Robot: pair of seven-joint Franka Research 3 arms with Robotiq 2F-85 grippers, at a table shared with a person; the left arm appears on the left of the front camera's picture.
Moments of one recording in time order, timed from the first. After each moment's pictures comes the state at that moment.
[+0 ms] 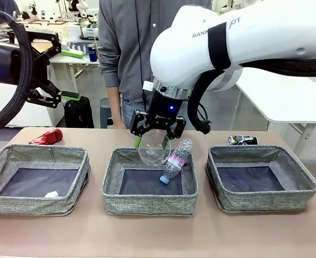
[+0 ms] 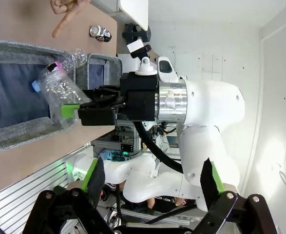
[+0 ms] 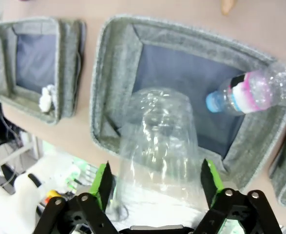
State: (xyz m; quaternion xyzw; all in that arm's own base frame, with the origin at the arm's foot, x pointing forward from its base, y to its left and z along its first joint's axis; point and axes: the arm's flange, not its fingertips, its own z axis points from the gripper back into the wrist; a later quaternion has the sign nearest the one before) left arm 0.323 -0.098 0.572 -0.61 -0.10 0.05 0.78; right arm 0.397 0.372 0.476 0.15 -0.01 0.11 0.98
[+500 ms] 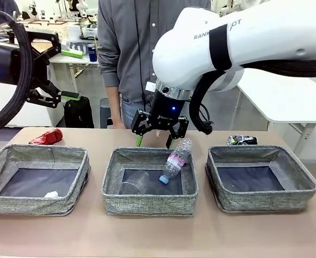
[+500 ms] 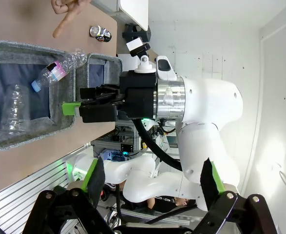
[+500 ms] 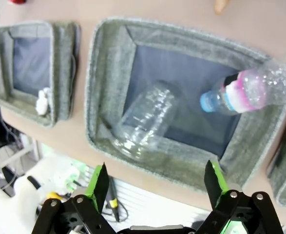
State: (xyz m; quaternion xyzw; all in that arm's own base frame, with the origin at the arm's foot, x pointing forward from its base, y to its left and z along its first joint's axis) left arm 0.323 -0.098 0.572 -0.61 -0.10 0.05 0.78; right arm 0.401 0.365 0.472 0.14 -0.01 0.10 0.98
